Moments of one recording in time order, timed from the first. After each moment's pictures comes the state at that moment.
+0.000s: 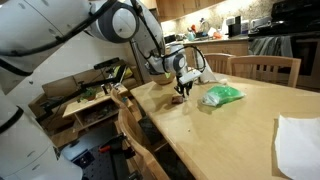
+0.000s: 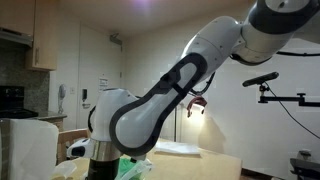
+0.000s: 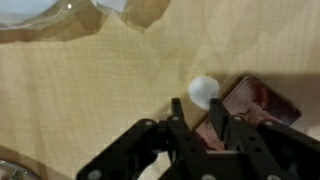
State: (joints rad) arm 0.16 1.13 0.29 -1.34 -0.33 2.52 -0.96
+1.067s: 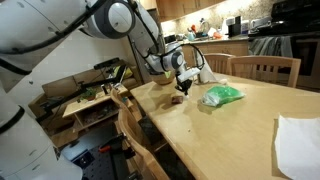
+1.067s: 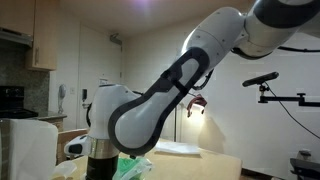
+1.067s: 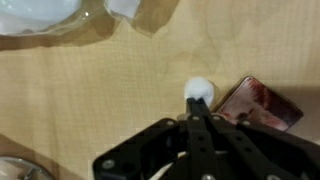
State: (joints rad) arm 0.22 1.09 0.21 -1.36 -0.33 2.53 -0.90
